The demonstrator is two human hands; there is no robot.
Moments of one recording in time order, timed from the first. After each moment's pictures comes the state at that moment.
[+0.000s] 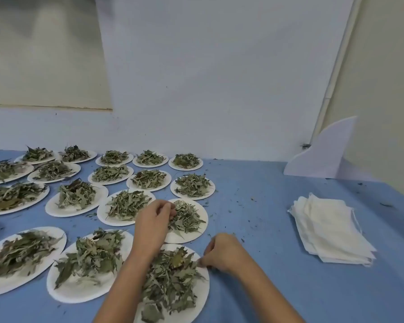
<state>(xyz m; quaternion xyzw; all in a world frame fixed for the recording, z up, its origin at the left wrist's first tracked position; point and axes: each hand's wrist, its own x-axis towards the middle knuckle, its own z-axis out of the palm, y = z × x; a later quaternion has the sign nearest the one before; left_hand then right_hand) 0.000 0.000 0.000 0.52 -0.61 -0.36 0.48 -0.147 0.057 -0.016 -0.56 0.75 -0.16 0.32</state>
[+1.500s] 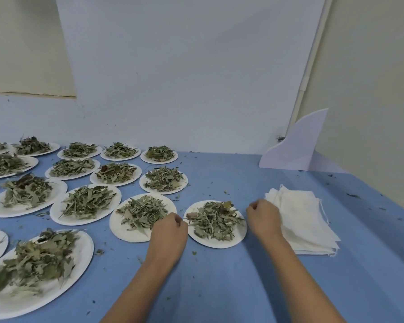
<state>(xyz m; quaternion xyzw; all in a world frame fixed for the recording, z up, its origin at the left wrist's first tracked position) -0.092 0.012 -0.038 0.56 -0.71 -0.28 0.33 -0.295 0.047 -0.023 -0.40 0.84 -0.35 0.06</state>
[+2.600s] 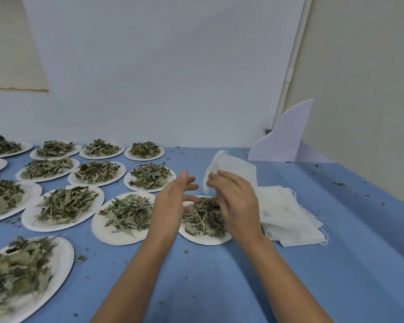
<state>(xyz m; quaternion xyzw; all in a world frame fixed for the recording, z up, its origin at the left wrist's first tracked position) -0.114 0.018 0.010 0.35 -0.56 -0.57 0.49 -0.255 0.053 -0.014 -0.65 0.51 -0.47 -0.30</state>
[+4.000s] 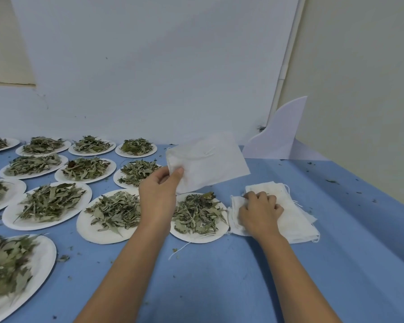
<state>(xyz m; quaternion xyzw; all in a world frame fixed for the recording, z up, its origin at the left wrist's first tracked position) -0.130 0.009 0.015 0.36 -0.49 -0.55 0.57 -0.323 0.056 -0.047 -0.42 0.89 -0.15 -0.06</state>
